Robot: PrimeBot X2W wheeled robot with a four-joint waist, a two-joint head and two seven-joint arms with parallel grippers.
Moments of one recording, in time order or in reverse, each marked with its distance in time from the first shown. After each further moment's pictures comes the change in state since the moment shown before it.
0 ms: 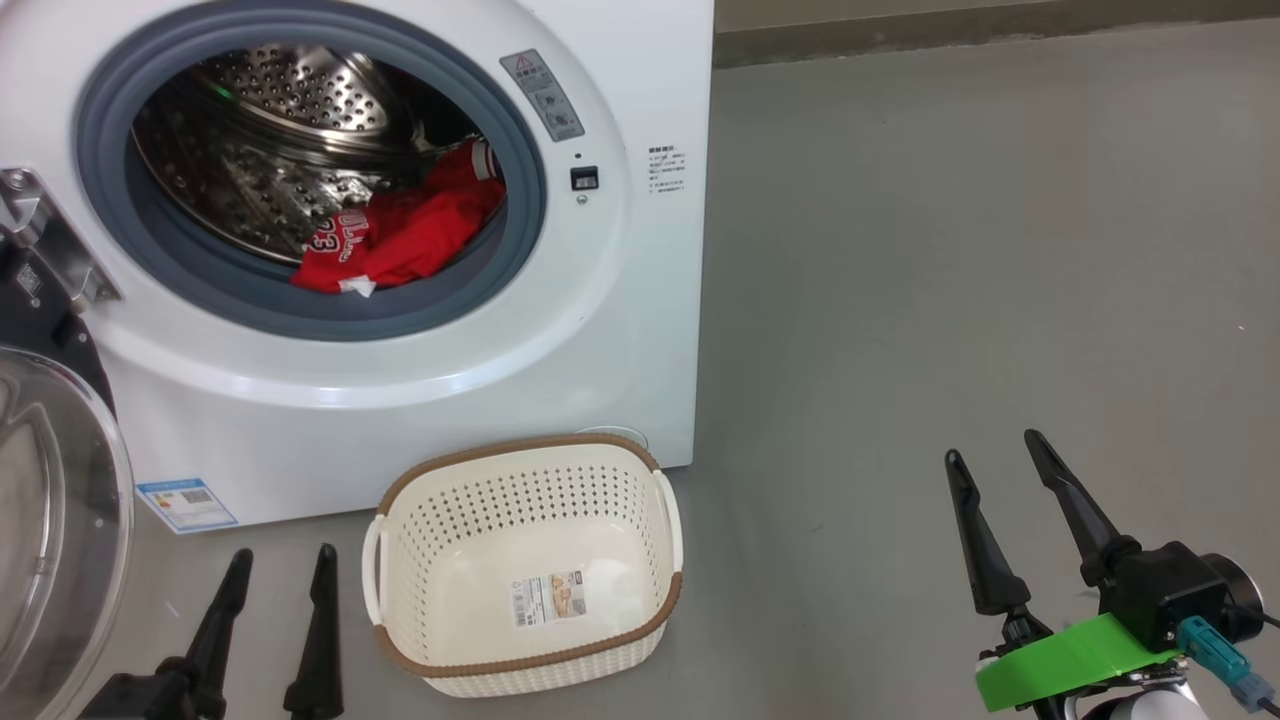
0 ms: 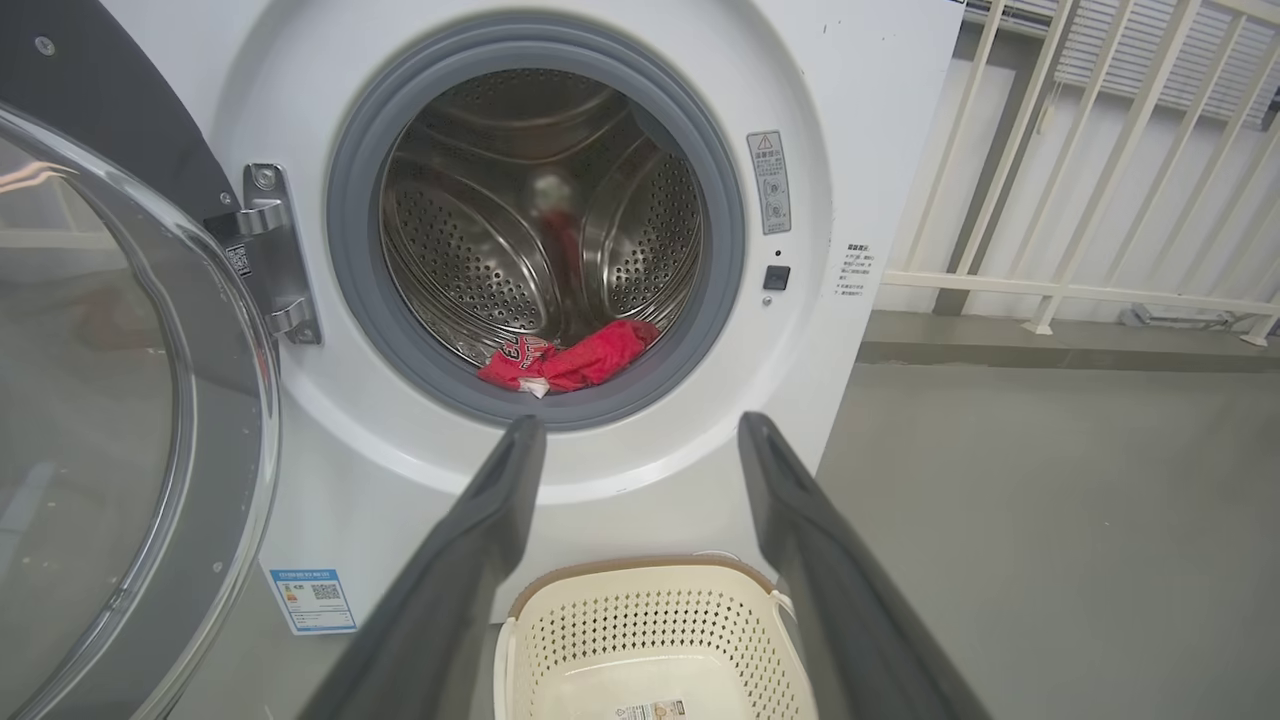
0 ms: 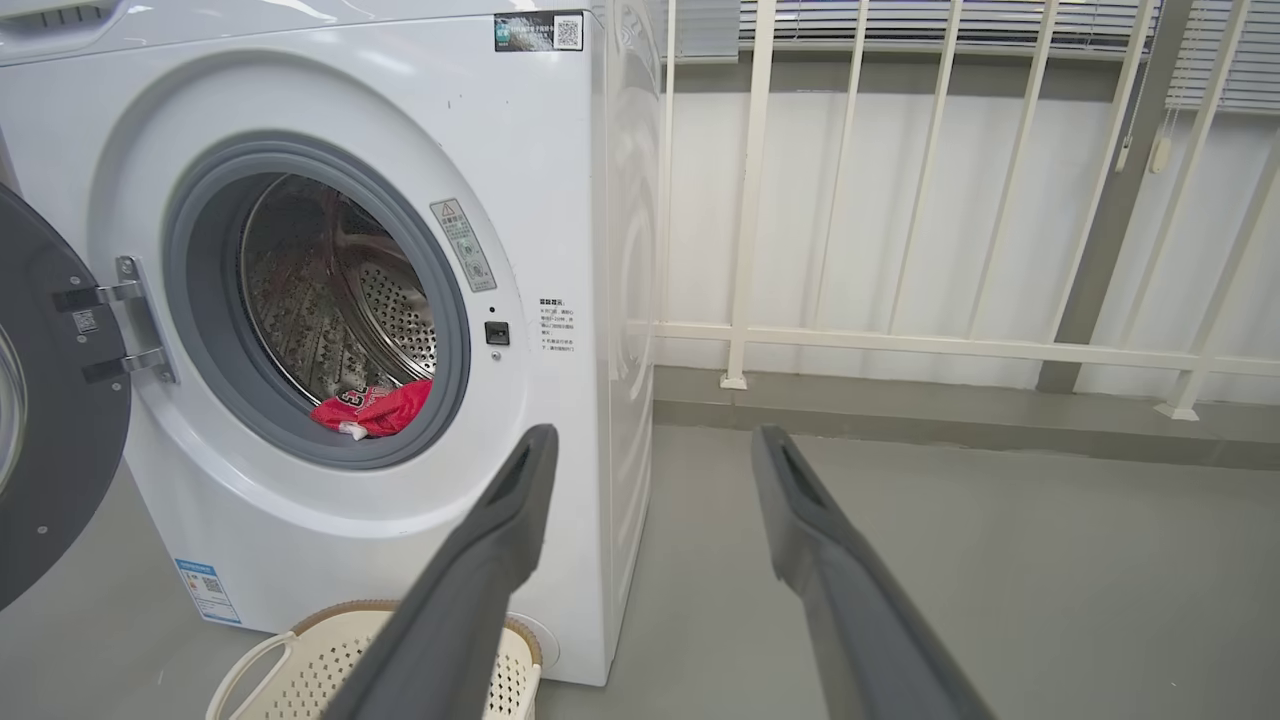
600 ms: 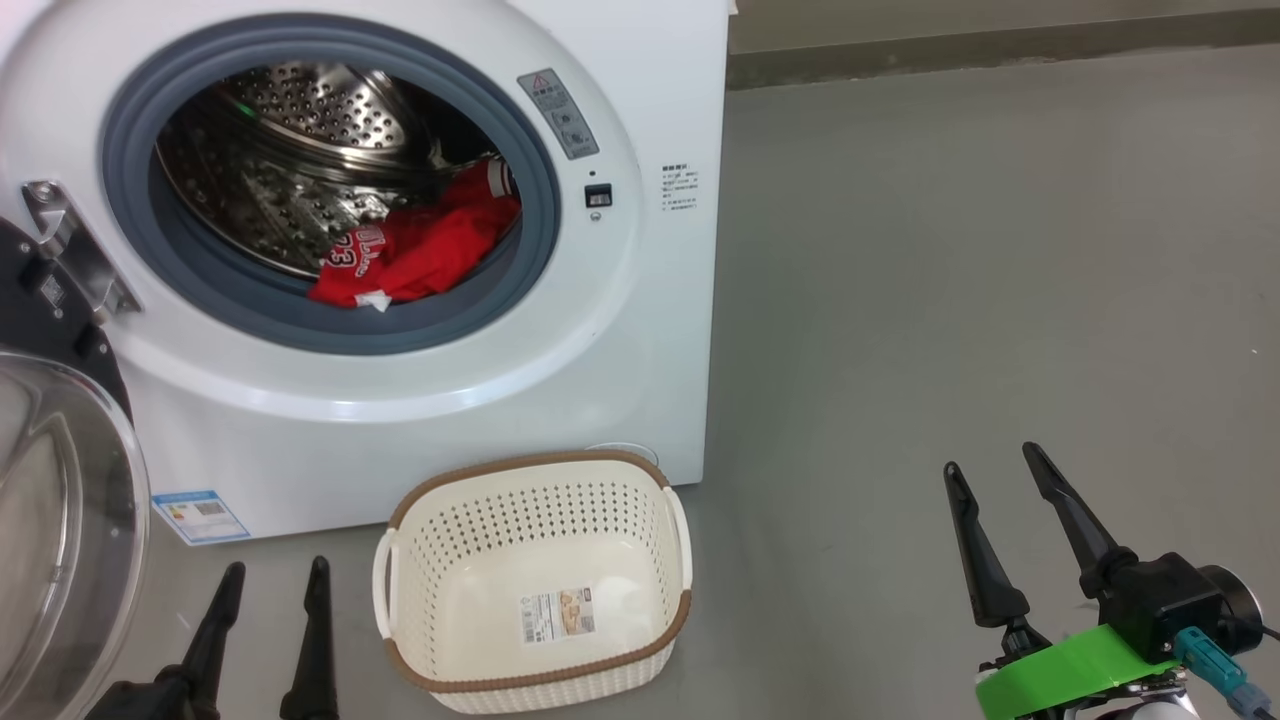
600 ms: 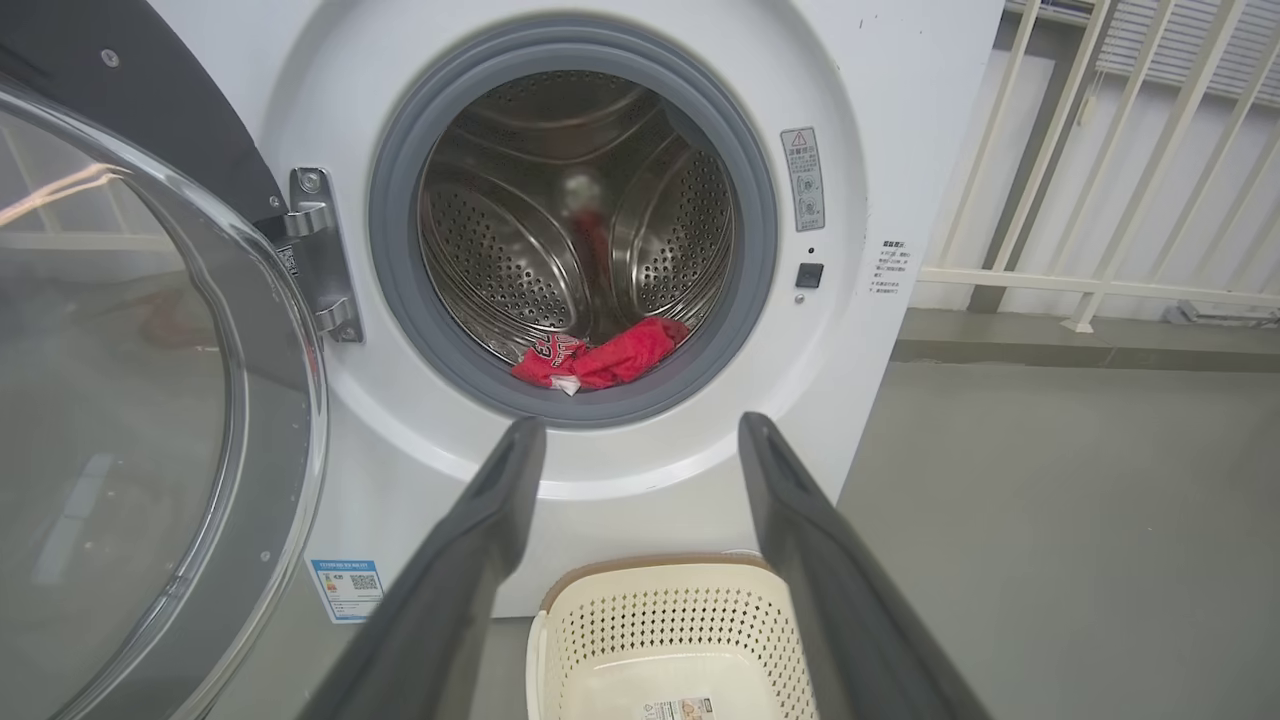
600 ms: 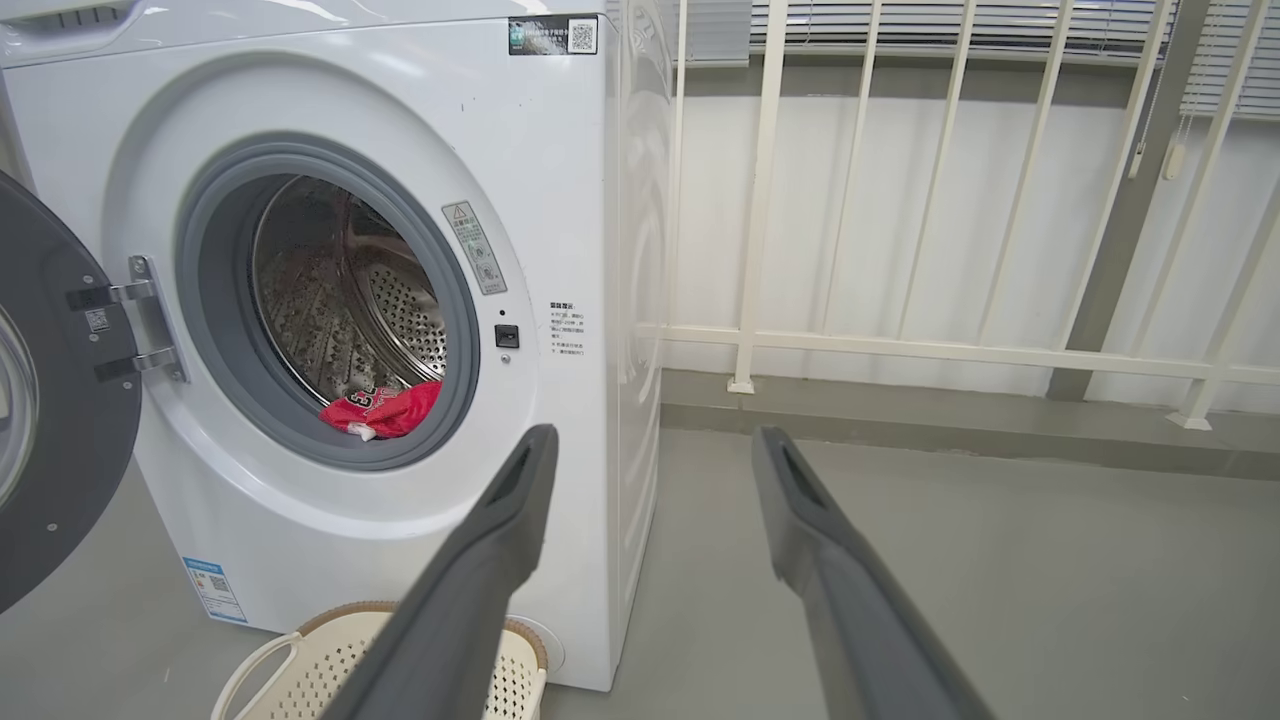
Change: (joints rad) left arm 0.016 0.006 -0.003 0.006 0.007 0.035 0.007; right arm 0.024 0.001 -0.002 -0.002 -0.007 0.000 0.000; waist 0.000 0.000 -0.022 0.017
